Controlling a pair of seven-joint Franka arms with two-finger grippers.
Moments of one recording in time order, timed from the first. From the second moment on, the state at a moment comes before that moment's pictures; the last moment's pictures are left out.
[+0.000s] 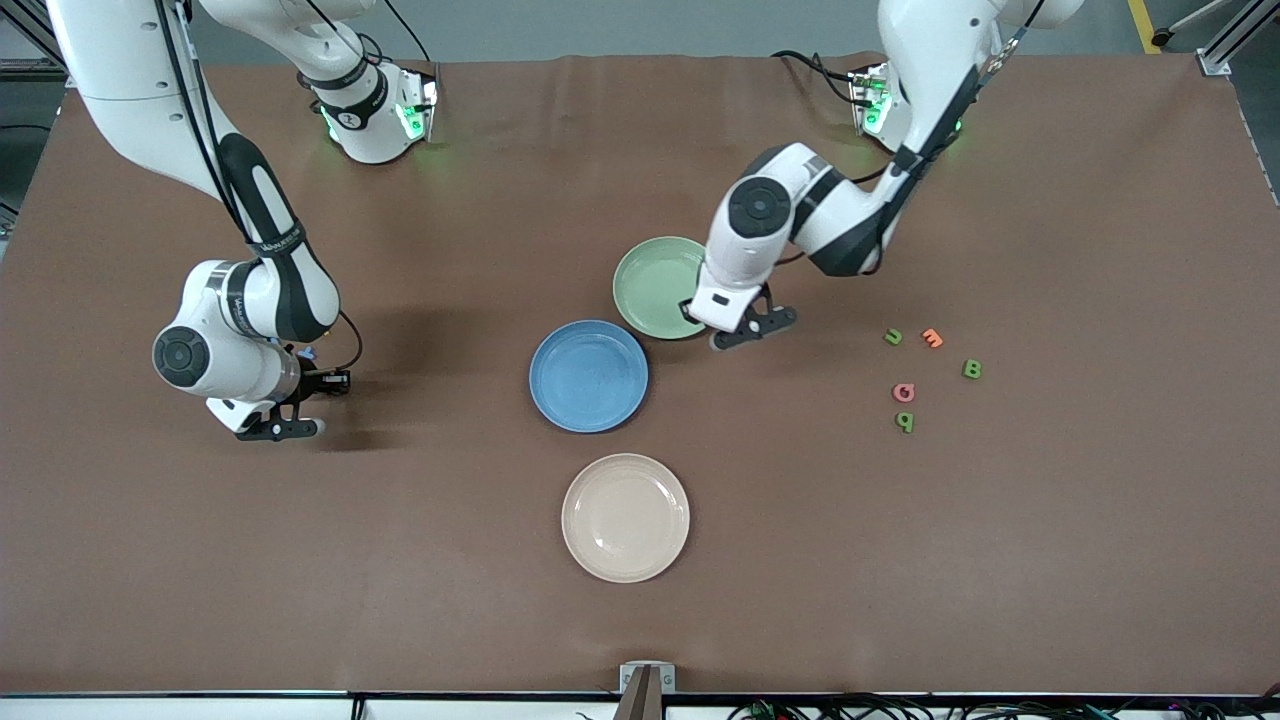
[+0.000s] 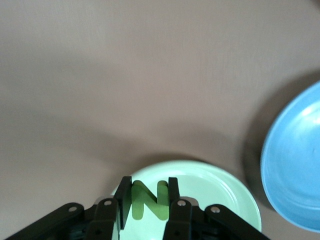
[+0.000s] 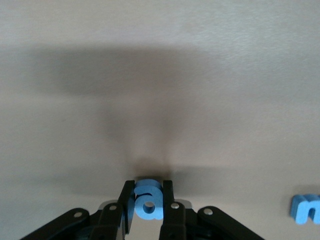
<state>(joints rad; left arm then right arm) -0.46 0.42 -0.33 -2.00 0.06 2.38 -1.20 0.13 0.48 -0.14 -2.06 0.12 2.32 -0.15</state>
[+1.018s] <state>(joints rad) -0.36 0.34 -0.30 -1.97 0.11 2.25 -1.22 0.57 0.37 -0.12 -1.96 0.20 2.17 0.40</state>
